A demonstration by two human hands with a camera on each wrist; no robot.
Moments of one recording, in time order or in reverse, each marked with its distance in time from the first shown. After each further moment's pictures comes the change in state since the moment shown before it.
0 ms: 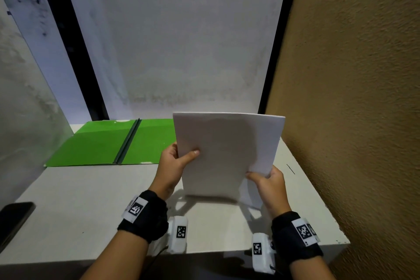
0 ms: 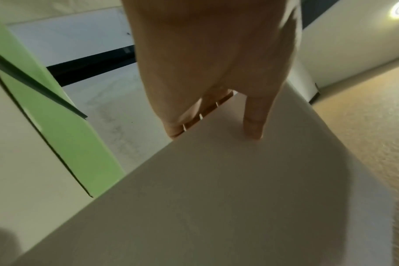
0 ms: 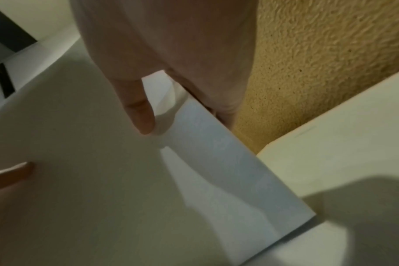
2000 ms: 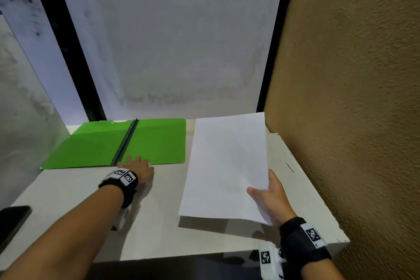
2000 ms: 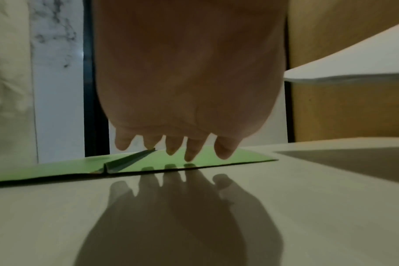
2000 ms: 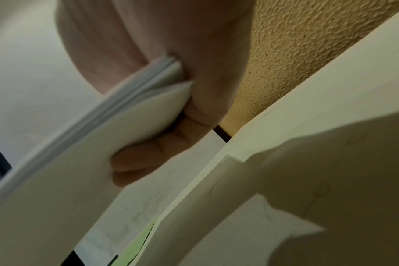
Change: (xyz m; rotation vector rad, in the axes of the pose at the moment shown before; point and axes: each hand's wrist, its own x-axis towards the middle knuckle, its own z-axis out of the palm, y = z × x) left_hand 0.094 -0.076 -0.128 1.723 -0.283 -0.538; right_hand -0.006 0.023 -0.017 0.011 -0.117 0.260
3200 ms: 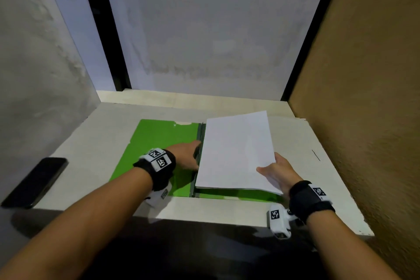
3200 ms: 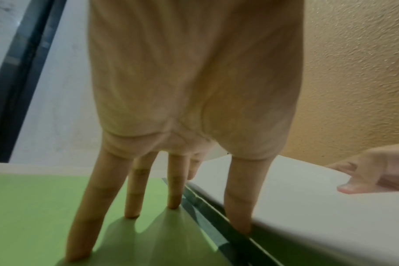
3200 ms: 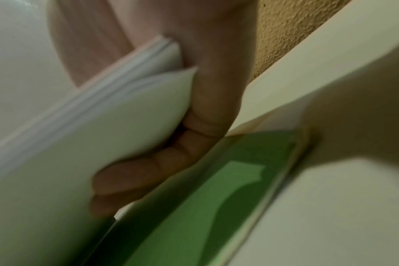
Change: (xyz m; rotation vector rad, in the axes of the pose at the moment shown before) left_hand -0.088 0.050 -0.007 -0.275 -0.178 0.359; right_hand 0.041 0.004 0.026 -0.018 -0.185 0.231
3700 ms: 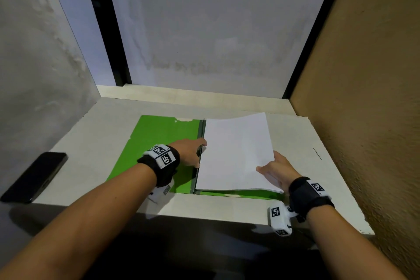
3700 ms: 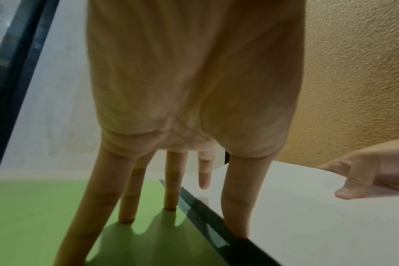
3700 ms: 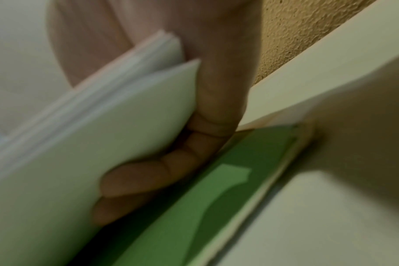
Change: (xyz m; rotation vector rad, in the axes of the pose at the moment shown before) left_hand 0.003 0.002 -0.001 0.085 0.008 0.003; right_hand 0.004 -0.002 0.004 -0.139 0.012 0.046
